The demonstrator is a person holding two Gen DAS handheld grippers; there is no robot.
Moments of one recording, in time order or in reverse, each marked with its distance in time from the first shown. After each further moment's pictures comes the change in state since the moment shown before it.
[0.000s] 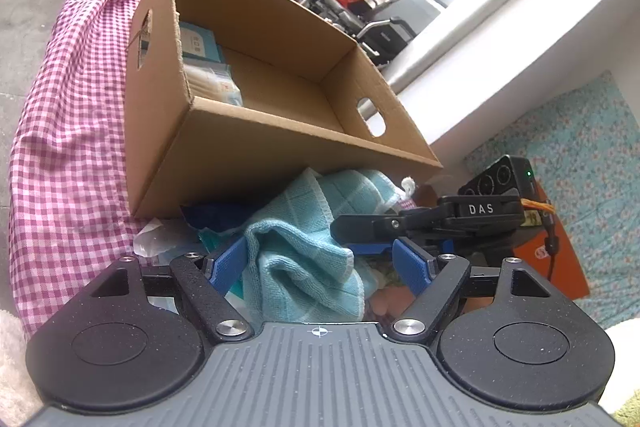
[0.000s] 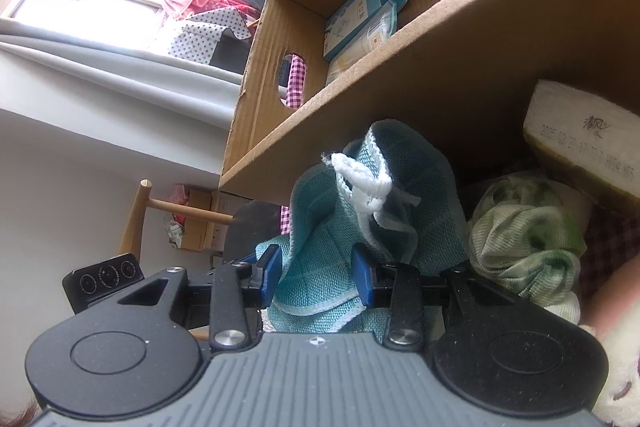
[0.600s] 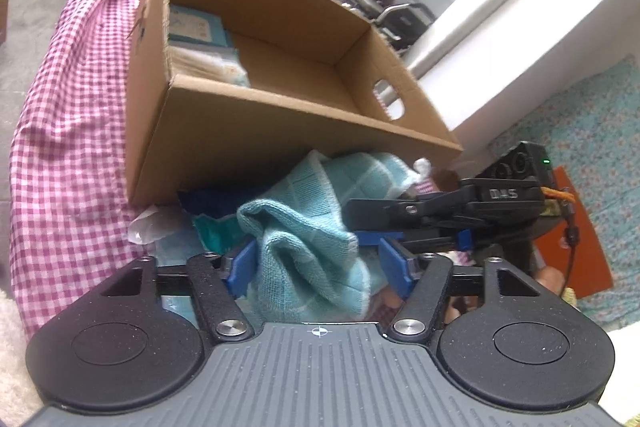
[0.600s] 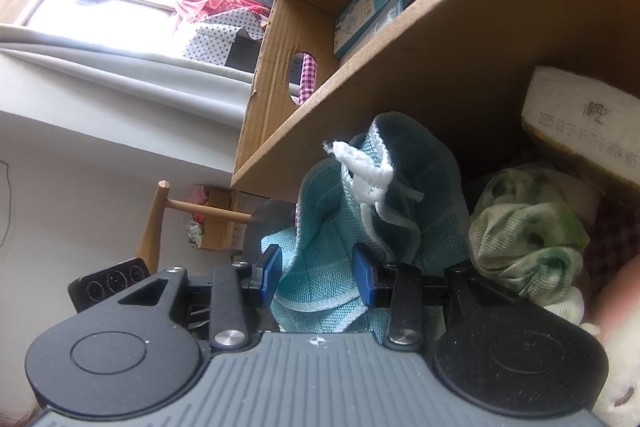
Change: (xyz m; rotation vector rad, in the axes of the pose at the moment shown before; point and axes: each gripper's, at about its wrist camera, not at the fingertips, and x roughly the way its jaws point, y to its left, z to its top) left arm 0.020 -0.012 -0.001 0.000 0.041 0.105; right arm -0.002 -0.014 0.004 0.028 0.012 0.078
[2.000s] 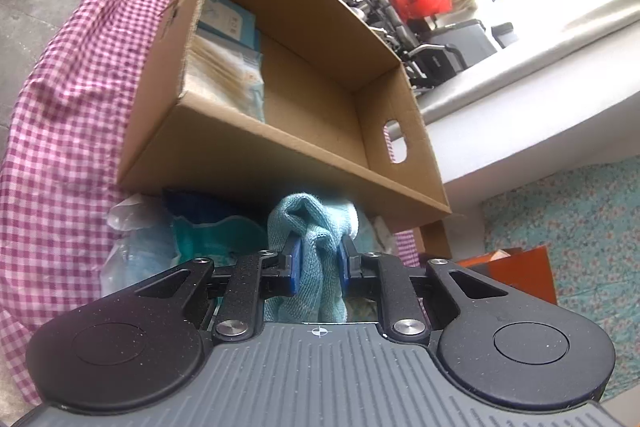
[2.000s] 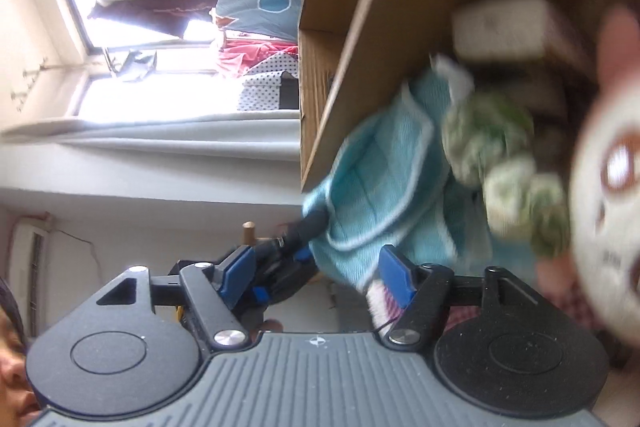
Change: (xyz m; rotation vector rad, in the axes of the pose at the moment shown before) left arm -0.002 0.002 0.023 -0.271 -0.029 -0.044; right arm -0.037 -0.037 -0.041 0.256 -0.083 0.286
